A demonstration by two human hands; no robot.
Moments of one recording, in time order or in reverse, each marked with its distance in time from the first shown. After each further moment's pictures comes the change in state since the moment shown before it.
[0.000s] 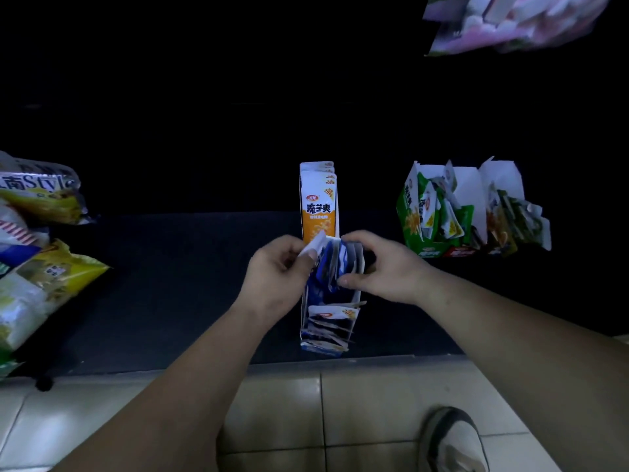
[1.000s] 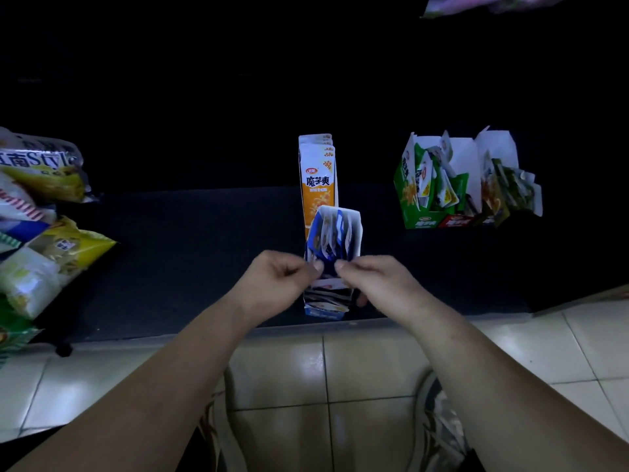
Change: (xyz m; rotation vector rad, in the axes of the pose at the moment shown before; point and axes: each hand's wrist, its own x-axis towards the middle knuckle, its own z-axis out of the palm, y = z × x) left_hand -0.044 -0.011 -0.017 0.036 -0.321 -0.096; right_hand -0.072 -0.012 0.054 0.414 0.051 0.180
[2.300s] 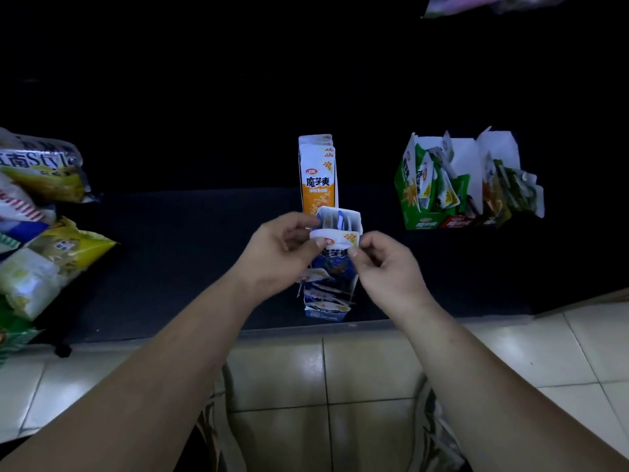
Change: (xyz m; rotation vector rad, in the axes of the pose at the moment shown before) left_hand 0.016 0.031 -0.005 -0.057 0.124 0.083; right_hand 0.012 0.005 0.005 0.141 0.264 -0.192
